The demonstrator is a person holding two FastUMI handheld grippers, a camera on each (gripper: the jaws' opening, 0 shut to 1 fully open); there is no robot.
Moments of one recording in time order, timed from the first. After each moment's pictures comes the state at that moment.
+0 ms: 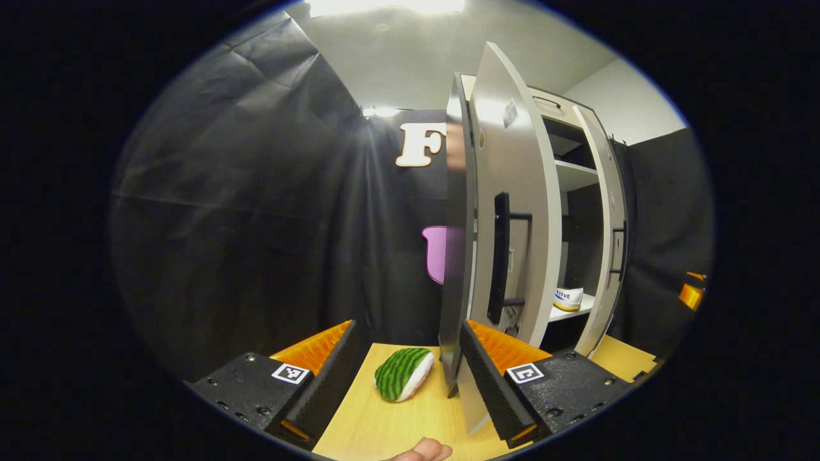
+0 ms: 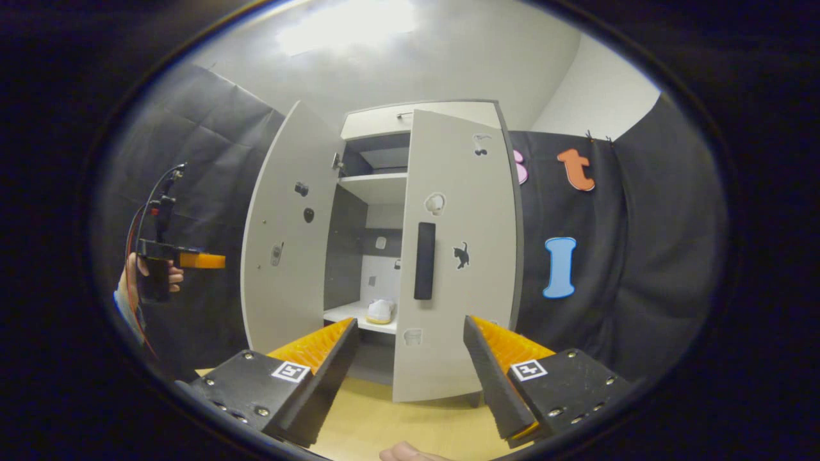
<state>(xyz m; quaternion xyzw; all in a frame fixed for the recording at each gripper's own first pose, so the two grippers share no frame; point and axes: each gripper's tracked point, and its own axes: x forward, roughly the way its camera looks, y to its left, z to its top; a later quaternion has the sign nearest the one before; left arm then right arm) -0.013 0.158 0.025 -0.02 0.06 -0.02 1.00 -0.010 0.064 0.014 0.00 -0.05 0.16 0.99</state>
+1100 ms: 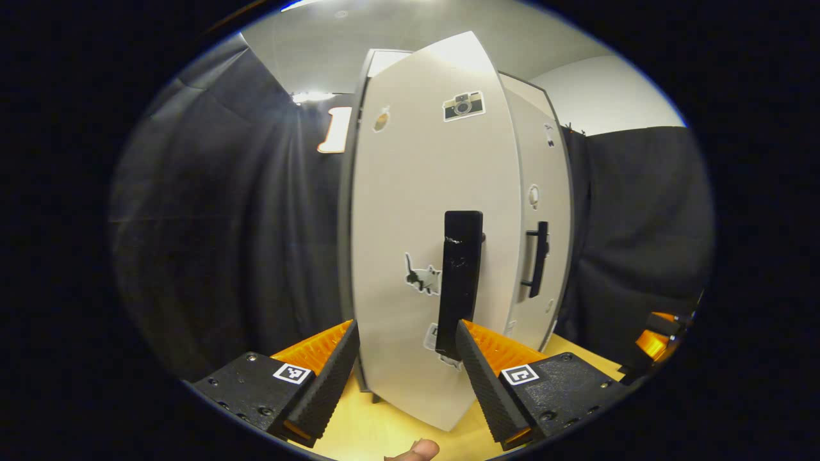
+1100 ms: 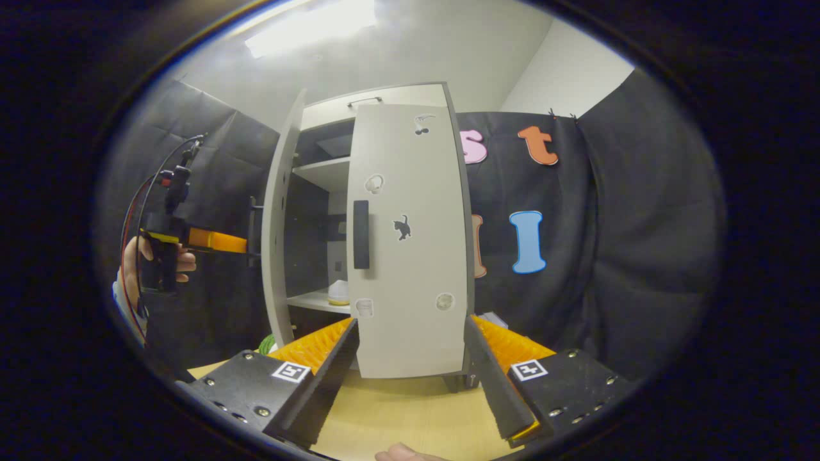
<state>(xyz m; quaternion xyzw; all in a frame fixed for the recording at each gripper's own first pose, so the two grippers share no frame) 0.024 -0.056 0.025 -0.04 0.11 -0.17 0.98 0.010 -0.026 -0.025 0.03 -0.01 0.10 0.99</state>
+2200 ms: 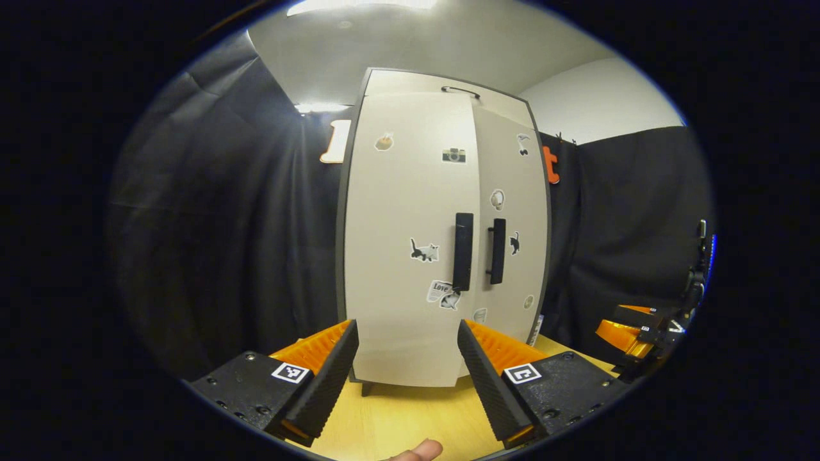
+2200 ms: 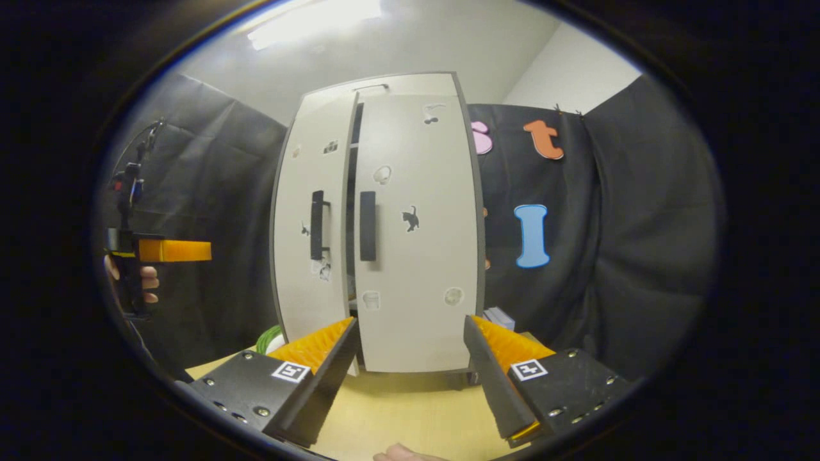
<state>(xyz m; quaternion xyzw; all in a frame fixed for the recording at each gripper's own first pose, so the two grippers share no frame) -0.027 -0.023 0.033 -0.03 0.07 -0.11 0.99 0.012 0.006 -0.034 0.02 0.01 0.10 0.99</state>
